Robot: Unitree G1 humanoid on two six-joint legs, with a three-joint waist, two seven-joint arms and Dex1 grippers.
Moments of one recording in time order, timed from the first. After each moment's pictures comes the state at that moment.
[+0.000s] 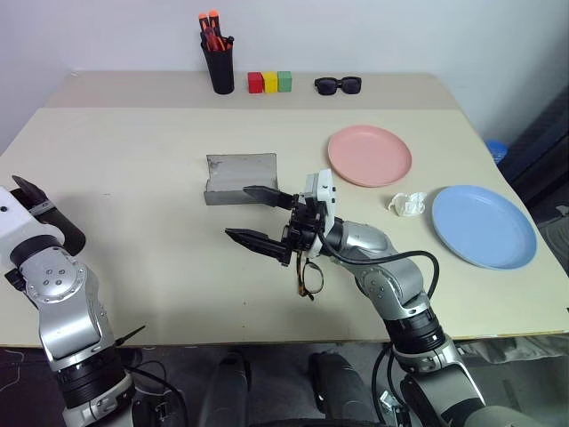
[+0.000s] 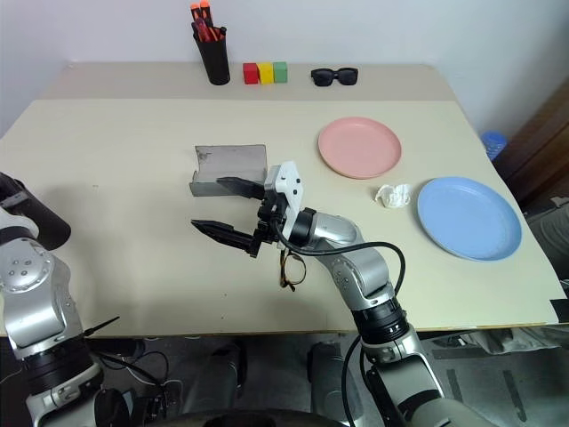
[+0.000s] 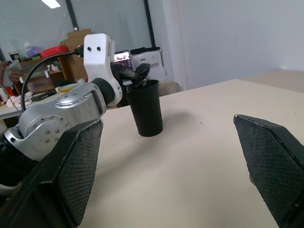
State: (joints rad) left arm -0.23 0.26 0.58 -0.30 0.03 0.29 0.38; right arm -0.47 -0.14 0.23 -0.15 0.52 0.38 0.83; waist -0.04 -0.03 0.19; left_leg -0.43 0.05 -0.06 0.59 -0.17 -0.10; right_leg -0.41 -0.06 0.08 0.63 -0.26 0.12
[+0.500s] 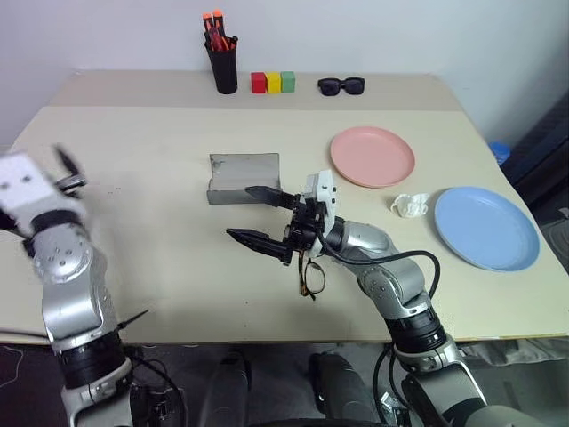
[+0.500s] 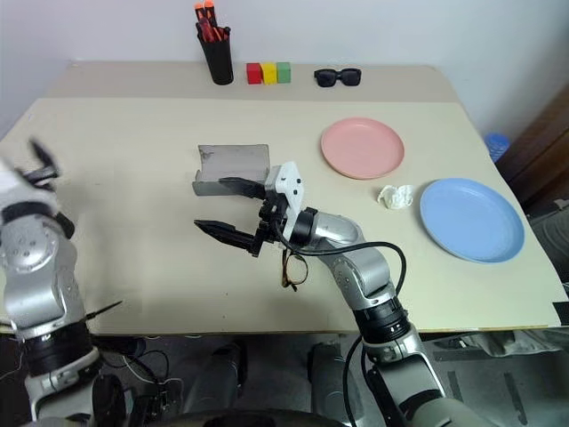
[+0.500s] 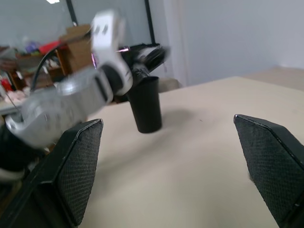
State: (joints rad) left arm -0.34 0.38 0.39 -0.31 -0.12 0.40 0.05; right arm -0.49 -0.20 0.23 -0.12 0.47 0.37 0.85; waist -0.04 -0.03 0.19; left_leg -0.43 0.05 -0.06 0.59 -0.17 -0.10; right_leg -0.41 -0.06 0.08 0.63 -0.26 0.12
